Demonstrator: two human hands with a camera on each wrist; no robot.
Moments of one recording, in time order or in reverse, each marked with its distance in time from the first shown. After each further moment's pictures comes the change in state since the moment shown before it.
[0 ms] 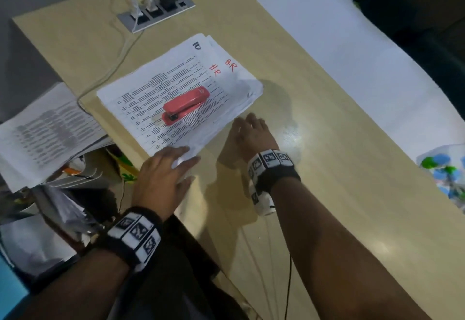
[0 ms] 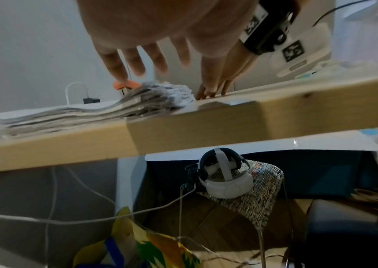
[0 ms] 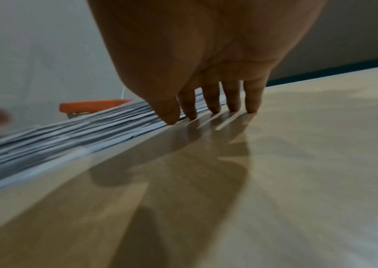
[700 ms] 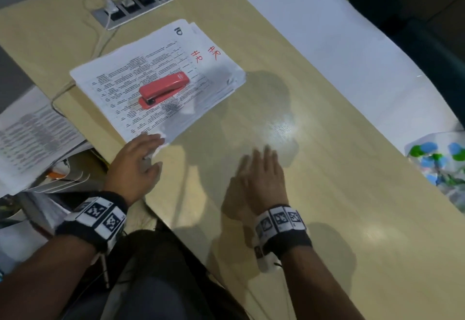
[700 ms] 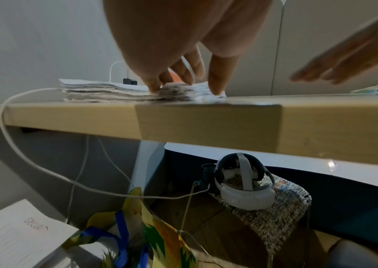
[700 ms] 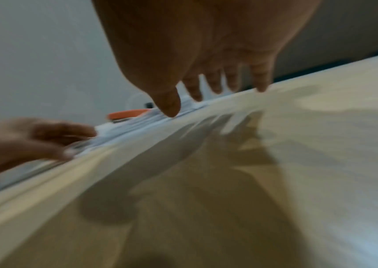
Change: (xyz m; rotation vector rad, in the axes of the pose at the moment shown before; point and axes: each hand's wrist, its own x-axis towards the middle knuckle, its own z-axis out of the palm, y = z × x) left_hand 0.024 -0.025 -0.001 -0.393 0.006 -0.157; right_hand -0.100 0.043 0.027 -0.009 0.007 0.079
